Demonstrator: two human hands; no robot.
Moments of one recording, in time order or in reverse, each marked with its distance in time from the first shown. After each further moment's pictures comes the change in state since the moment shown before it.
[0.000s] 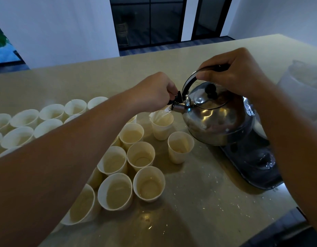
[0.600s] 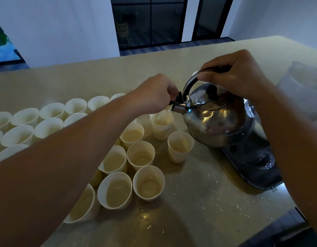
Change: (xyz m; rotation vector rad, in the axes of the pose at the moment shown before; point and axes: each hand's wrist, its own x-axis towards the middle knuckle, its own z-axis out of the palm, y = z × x) left_hand -0.002 -0.002 0.007 0.005 0.035 0.012; right_hand -0.005 -0.001 0.001 0.043 0.021 0.032
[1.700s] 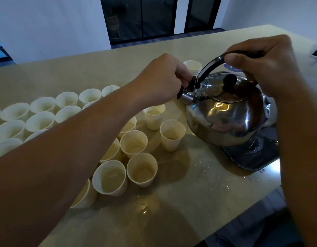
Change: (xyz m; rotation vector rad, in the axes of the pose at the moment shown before) left_hand -0.029 0.043 0.004 -0.152 0.093 0.170; right_hand -0.055 0.006 -0.041 0.163 0.191 -0.055
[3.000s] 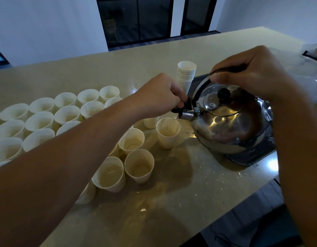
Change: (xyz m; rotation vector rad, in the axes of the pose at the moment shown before) left_hand -0.015 -0.006 0.018 -0.059 -0.169 -0.068; right_hand -0.016 -0.019 -0.006 -0.152 -0.230 0.049
